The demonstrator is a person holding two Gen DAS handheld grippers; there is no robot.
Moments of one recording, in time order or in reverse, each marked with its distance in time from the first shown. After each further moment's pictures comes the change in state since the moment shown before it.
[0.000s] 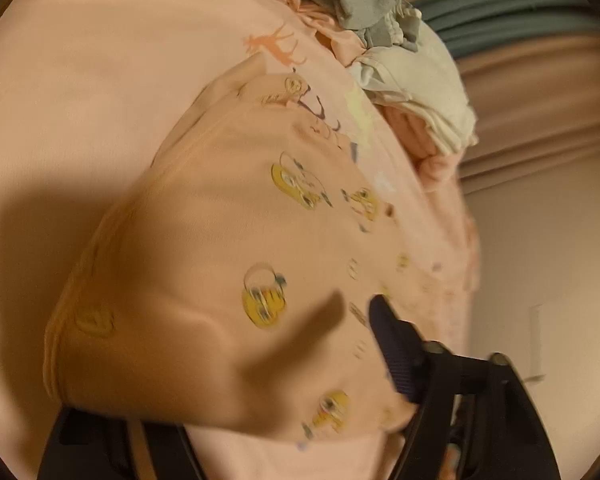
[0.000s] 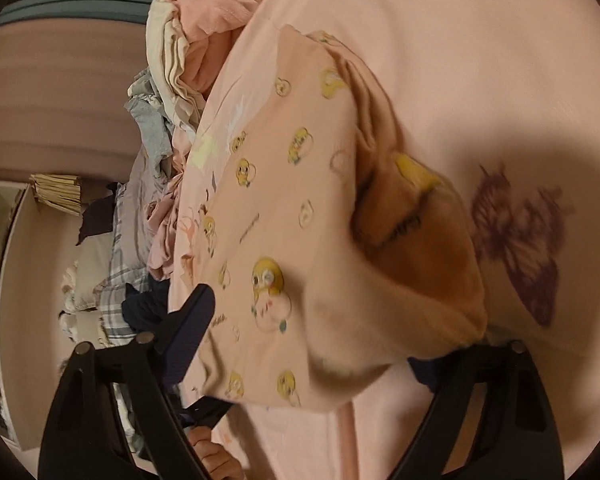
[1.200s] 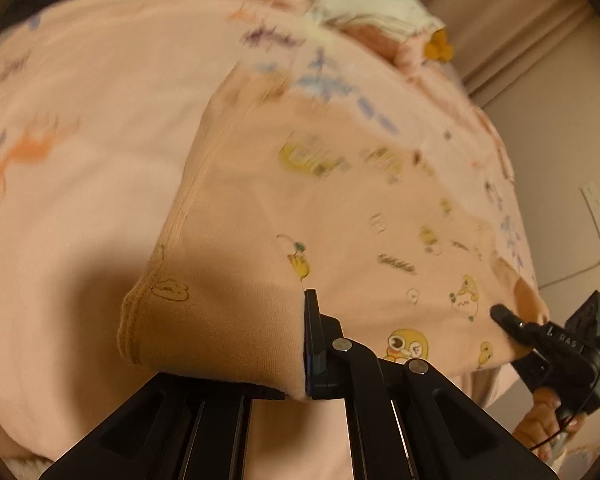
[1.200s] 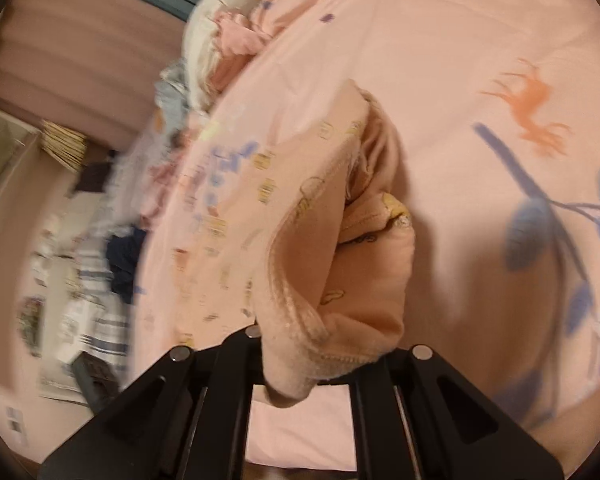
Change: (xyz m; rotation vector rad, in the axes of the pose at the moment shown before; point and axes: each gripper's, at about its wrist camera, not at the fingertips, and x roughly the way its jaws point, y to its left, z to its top) left arm -0.077 -0.011 -0.171 0.255 0.056 0.169; right arm -0.146 -0.054 -0.108 -0.192 -0.073 -0.195
